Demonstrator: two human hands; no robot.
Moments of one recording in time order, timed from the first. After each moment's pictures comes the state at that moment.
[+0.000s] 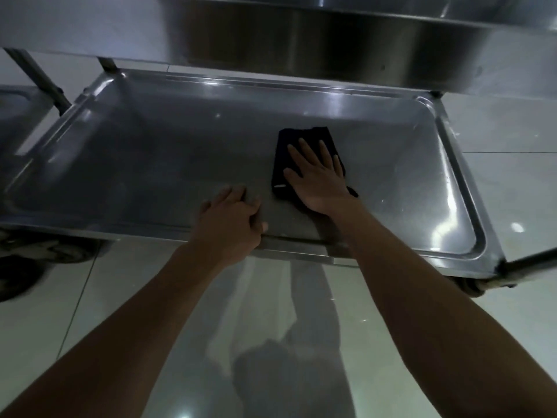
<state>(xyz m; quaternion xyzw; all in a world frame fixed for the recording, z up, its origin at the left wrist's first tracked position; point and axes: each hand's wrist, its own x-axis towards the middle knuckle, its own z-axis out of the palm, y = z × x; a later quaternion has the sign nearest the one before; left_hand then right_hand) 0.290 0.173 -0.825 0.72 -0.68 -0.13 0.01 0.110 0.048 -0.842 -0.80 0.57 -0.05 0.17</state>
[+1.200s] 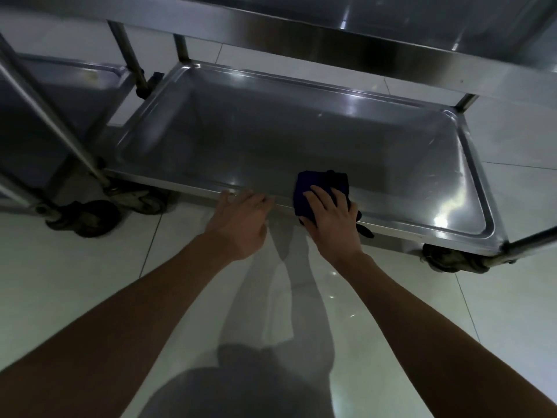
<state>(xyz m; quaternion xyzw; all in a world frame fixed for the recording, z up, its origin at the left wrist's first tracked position) 0.366 0.291 -0.802 0.66 -0.75 -0.06 -0.02 0.159 0.243 -0.825 -0.84 0.54 -0.05 0.01</state>
